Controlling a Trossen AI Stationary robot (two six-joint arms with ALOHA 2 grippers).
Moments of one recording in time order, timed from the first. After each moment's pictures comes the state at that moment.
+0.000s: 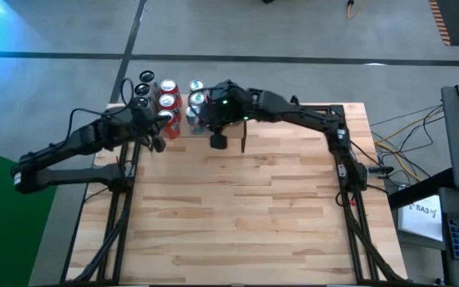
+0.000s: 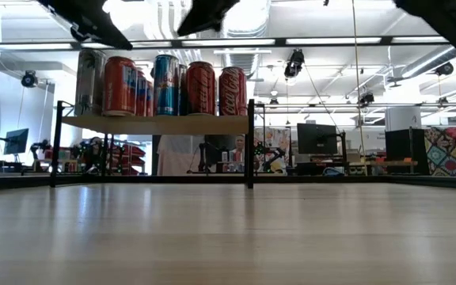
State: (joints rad) left arm 0.37 0.70 0.85 -0.51 -0.29 0.10; right arm -0.23 2.12 2.36 -0.81 -0.09 -0.37
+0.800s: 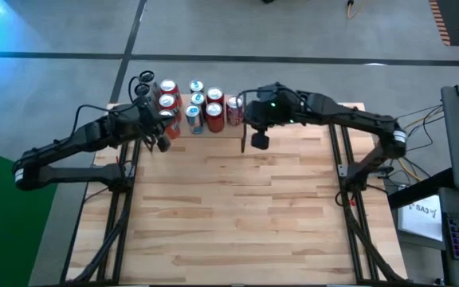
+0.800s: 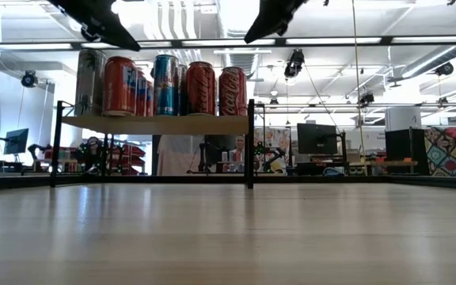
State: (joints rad) left arm 0.37 0.78 0.89 -0.51 -0.26 0.12; right arm -0.27 1.58 1.66 -0.74 0.02 -0.26
